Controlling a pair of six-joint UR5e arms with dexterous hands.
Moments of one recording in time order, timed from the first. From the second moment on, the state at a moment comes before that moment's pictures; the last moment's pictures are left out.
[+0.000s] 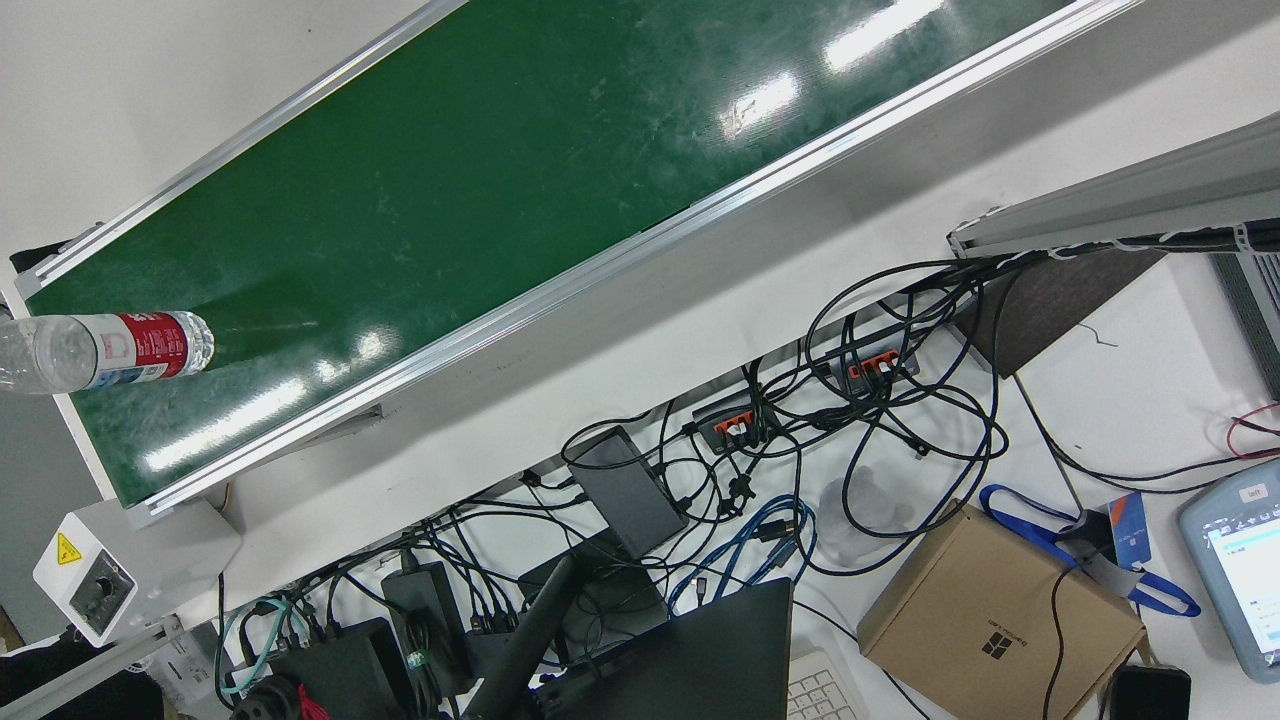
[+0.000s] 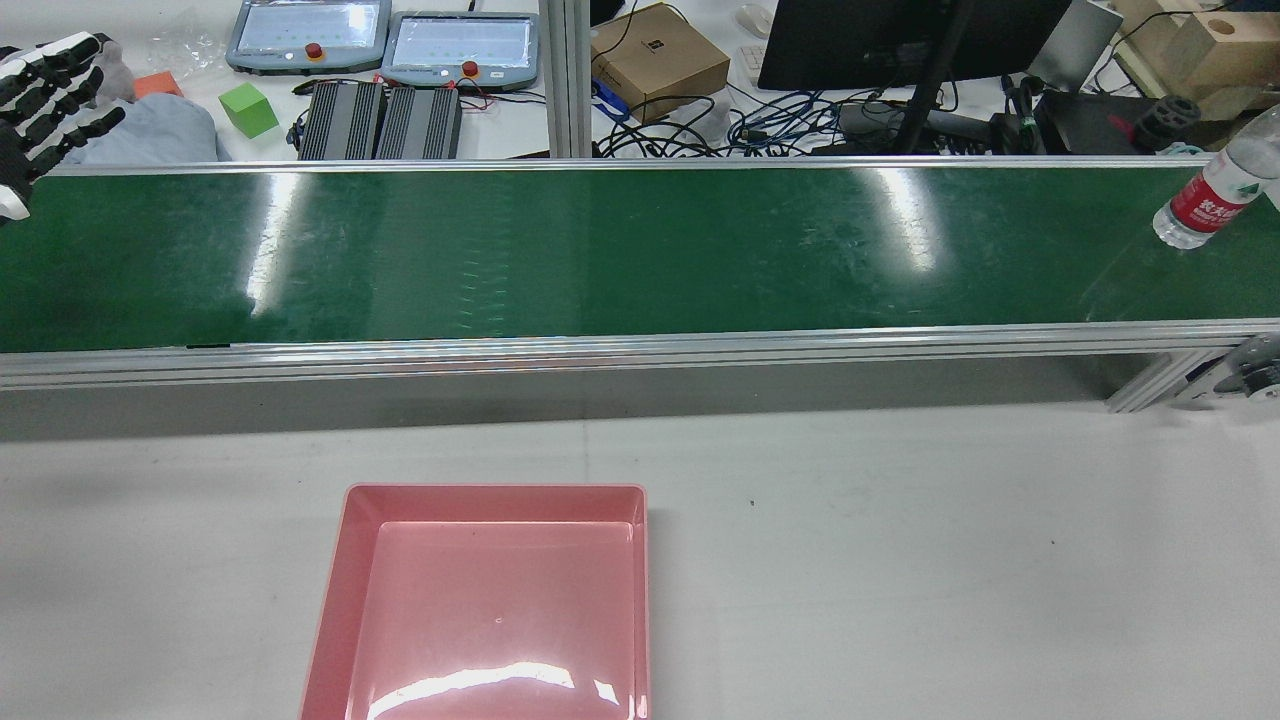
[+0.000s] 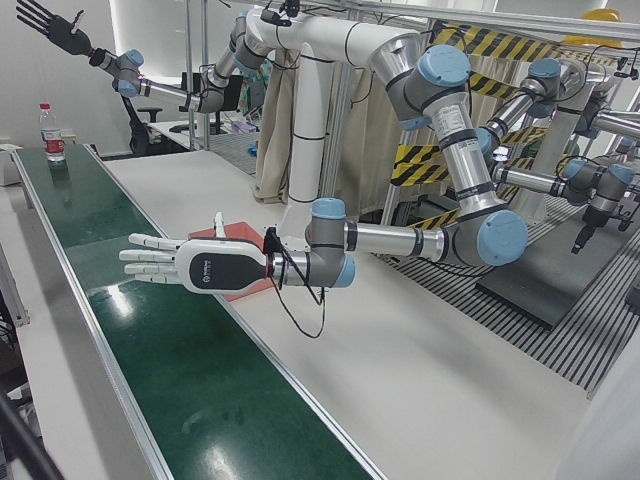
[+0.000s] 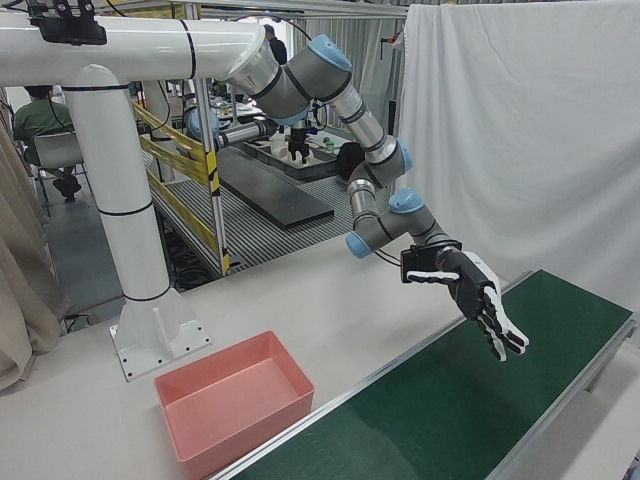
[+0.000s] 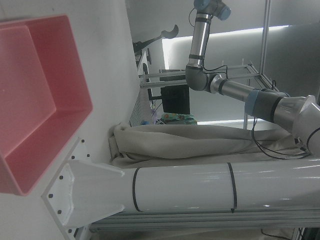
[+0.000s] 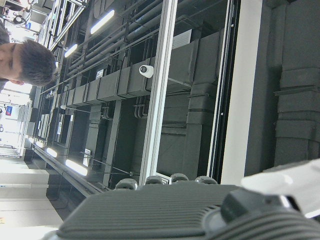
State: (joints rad) left arm -1.10 -1.67 -1.92 0.04 1.44 0.24; right arm 1.95 -1.50 1.49 -2.61 -1.55 -0.04
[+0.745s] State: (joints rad) left arm -1.10 -1.67 -1.92 0.04 1.44 0.23; right arm 1.95 -1.50 1.49 -2.61 -1.55 -0.04
